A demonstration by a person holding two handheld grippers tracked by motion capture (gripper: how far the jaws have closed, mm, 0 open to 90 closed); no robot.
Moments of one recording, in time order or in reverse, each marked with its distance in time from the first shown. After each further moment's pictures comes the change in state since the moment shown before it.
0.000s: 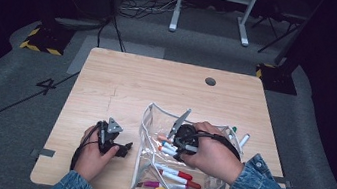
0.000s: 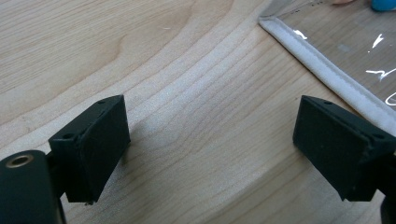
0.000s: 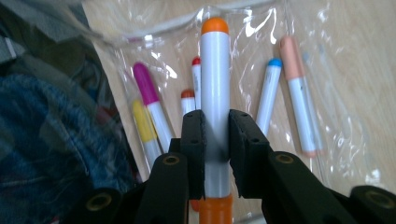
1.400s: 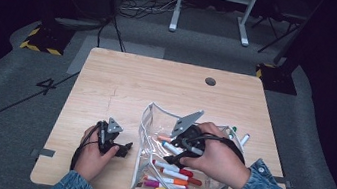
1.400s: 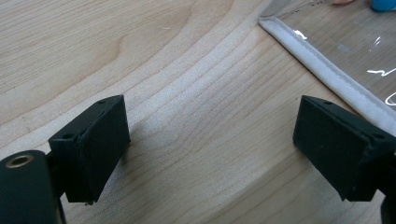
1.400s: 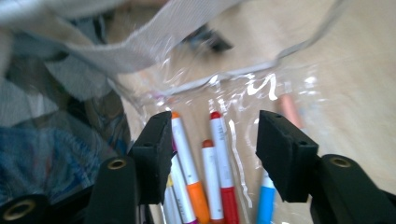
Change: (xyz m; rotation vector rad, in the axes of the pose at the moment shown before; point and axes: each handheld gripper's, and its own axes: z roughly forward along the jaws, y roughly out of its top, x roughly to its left) left arm 0.000 0.000 0.000 0.000 0.000 0.000; right arm 0.008 -0.009 -0.019 -0.274 0.019 0.012
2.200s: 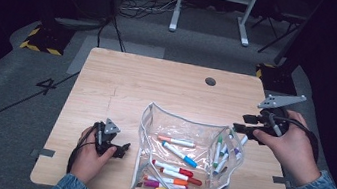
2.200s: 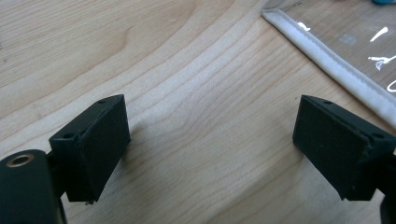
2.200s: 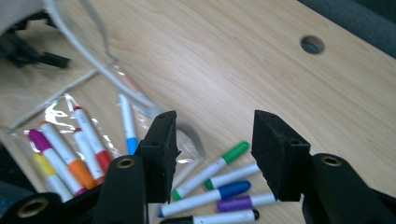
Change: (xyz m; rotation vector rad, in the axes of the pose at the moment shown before) left arm 0.004 -0.007 -0.007 0.004 -0.005 -0.001; right arm -0.088 -0.108 -0.113 -0.170 -0.329 0.370
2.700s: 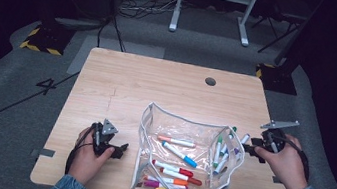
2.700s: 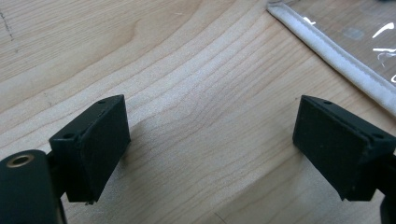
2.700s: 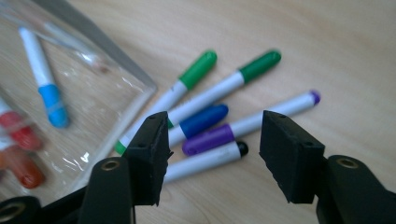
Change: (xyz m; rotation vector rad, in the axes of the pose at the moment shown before) left arm 0.001 -0.003 -0.003 0.003 0.003 -0.010; right arm -0.042 -0.100 0.064 0.122 -0.050 0.237
